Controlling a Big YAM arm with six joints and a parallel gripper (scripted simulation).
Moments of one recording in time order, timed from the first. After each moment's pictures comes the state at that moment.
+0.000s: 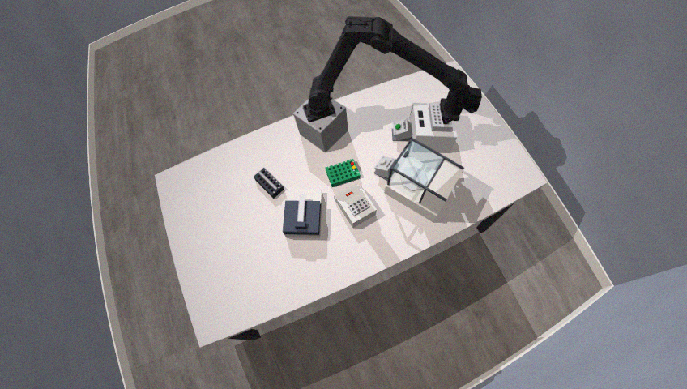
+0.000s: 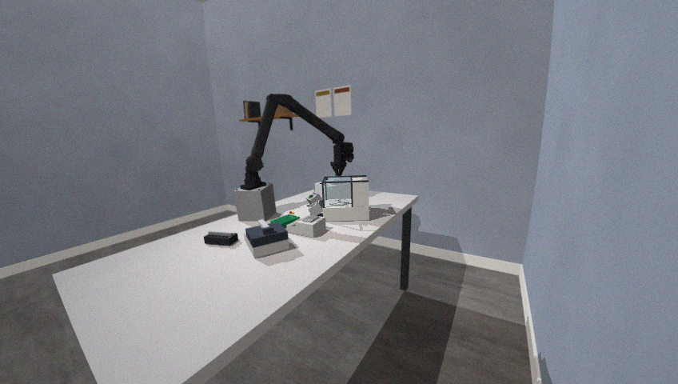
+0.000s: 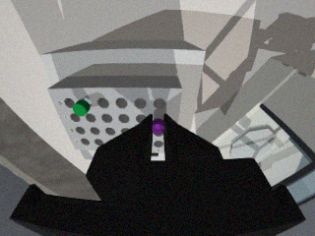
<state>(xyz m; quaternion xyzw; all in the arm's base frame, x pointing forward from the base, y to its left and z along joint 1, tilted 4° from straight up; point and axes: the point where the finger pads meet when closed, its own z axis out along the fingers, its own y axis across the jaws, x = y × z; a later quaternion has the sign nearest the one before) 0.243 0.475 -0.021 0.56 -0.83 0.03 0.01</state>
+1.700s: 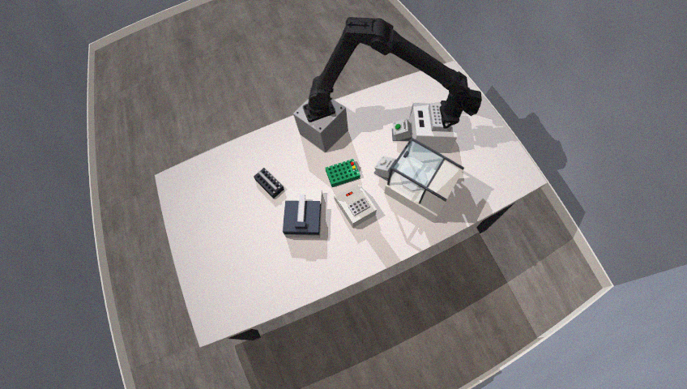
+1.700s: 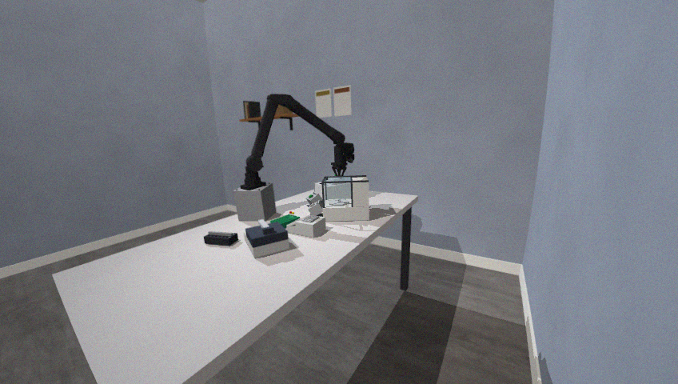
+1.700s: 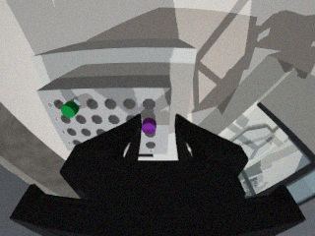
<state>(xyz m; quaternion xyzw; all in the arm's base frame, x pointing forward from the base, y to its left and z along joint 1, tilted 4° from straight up) 0.251 0.470 -0.024 0.56 -0.83 0.04 0.01</state>
